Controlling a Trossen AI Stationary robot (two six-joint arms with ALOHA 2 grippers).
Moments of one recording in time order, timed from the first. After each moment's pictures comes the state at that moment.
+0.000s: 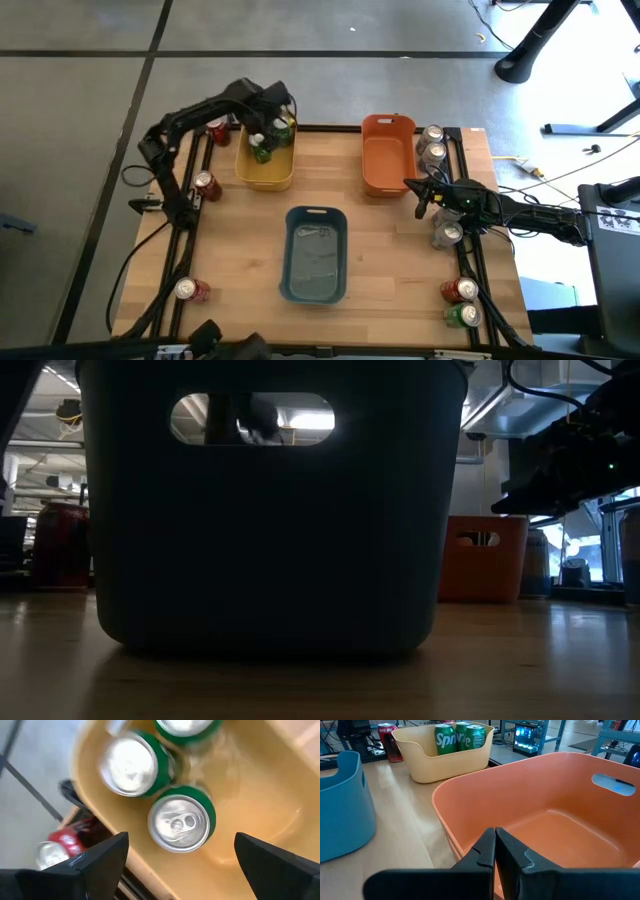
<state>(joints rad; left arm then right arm) 0.68 1.74 1.64 -1.35 -0.29 -0.07 -0.20 0.17 0.09 -0.17 0.30 0.10</state>
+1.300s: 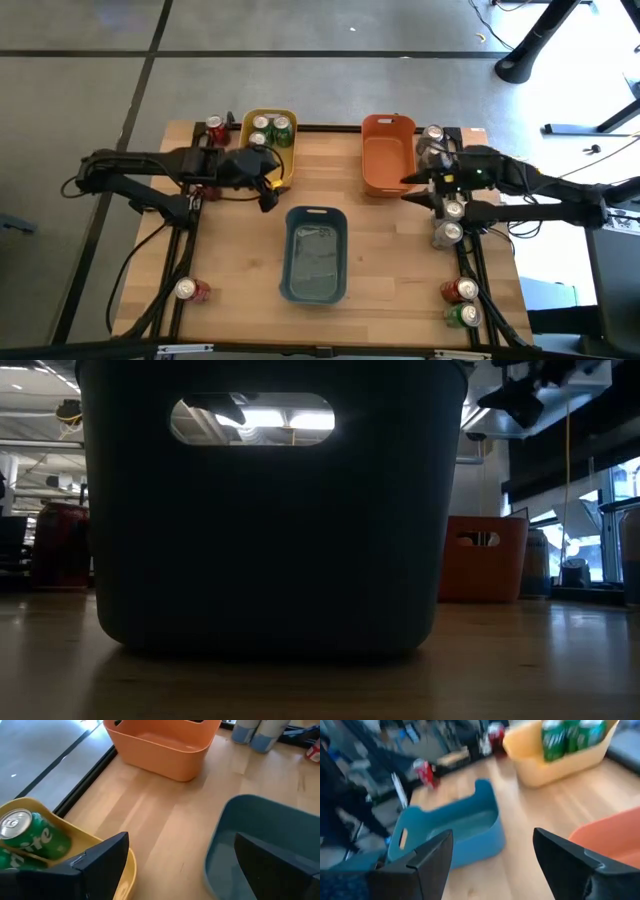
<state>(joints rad) 0.01 1.16 1.13 -0.67 -0.35 -0.26 -0.15 0.69 0.83 -0.57 -0.20 0.32</state>
